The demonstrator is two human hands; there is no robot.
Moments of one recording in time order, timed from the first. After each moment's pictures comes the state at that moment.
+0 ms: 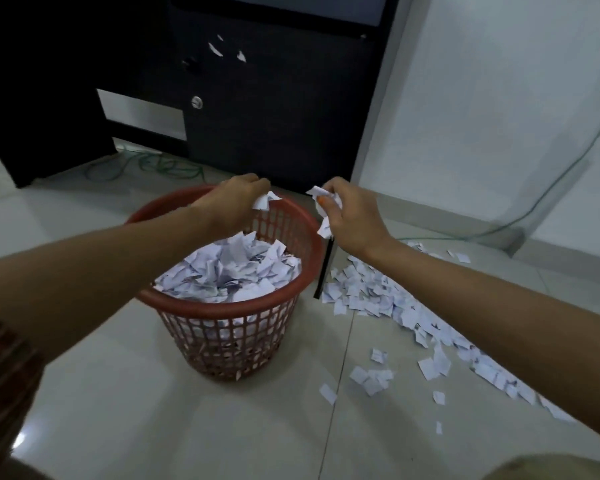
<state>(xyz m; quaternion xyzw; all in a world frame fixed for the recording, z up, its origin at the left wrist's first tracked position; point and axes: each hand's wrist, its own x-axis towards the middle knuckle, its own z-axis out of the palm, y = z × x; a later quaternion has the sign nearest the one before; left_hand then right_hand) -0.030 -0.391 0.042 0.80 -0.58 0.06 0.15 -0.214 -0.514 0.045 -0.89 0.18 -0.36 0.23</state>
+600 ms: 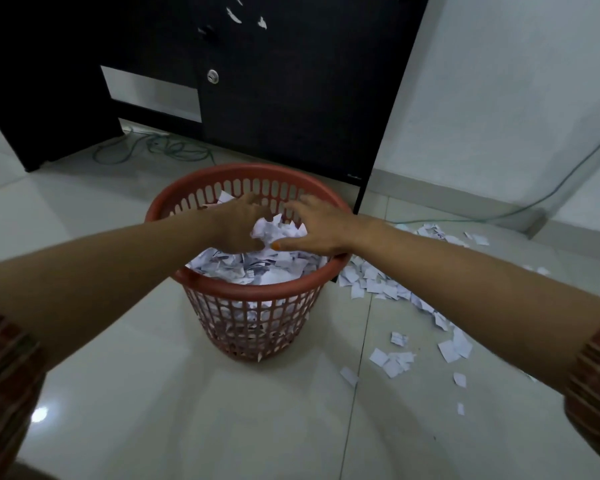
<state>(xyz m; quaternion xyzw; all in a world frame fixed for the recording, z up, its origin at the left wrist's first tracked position) -0.014 -0.360 0.003 0.81 -0.59 -0.07 0.00 -0.150 -0.502 -0.001 -0.98 0.17 0.05 0.09</state>
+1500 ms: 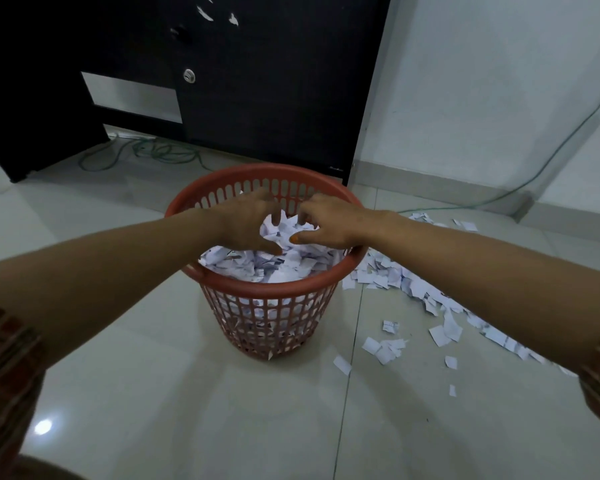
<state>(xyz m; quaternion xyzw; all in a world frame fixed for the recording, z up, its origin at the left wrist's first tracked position) -0.041 -0.378 0.007 0.76 -0.64 -0.05 0.02 -0.191 -0.513 0.015 -0.98 0.16 0.05 0.07</state>
